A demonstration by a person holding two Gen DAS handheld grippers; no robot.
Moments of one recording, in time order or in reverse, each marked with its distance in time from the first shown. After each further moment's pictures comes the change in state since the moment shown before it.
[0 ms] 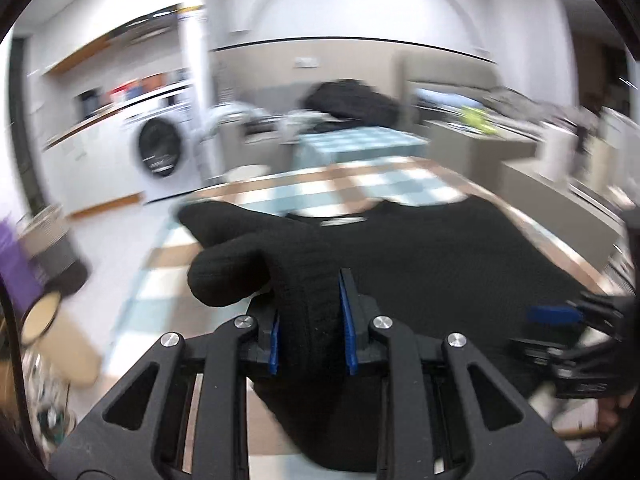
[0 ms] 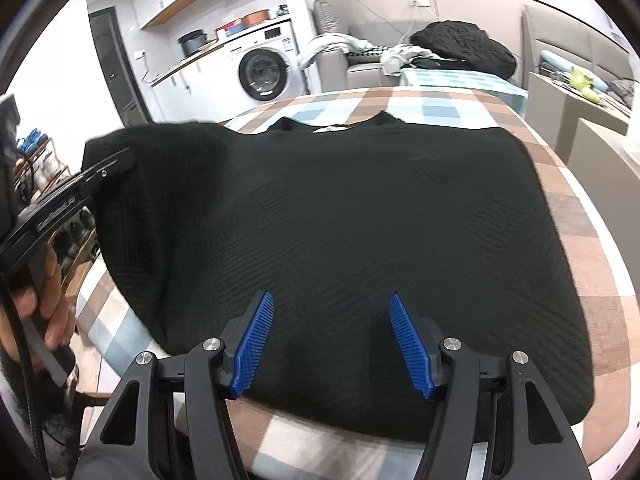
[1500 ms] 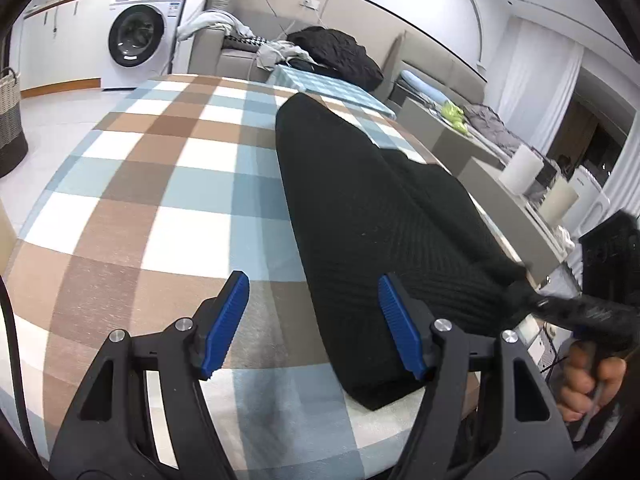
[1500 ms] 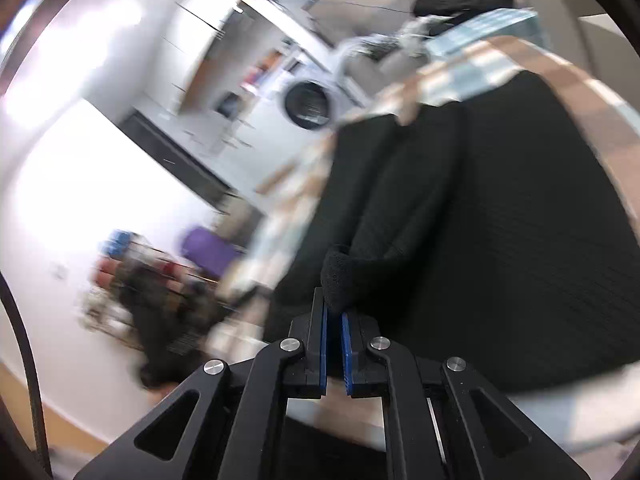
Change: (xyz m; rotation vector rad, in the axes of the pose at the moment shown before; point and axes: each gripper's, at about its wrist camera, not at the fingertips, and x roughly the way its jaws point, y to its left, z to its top) left arm 0.024 0.076 -0.072 -0.345 0.211 -0.230; right arm -0.031 -0.016 -0.012 0.303 0.042 0.320
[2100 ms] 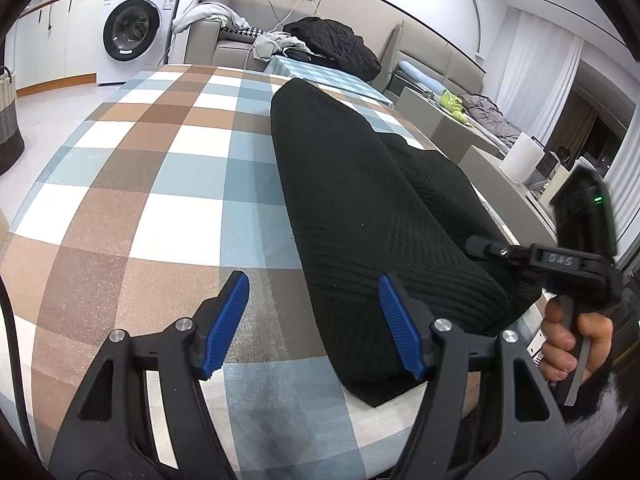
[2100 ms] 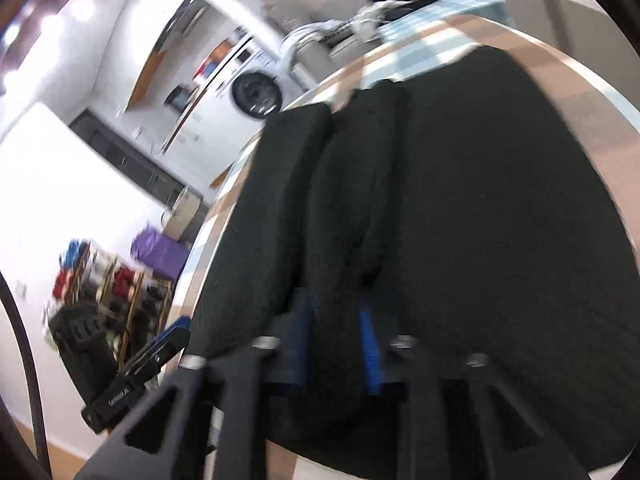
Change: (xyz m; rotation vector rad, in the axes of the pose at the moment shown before) left arm 0.011 -0.002 -0.003 -0.001 0.028 -0.006; right arm 0.034 -0.005 0.037 -0.008 -0.012 -0.001
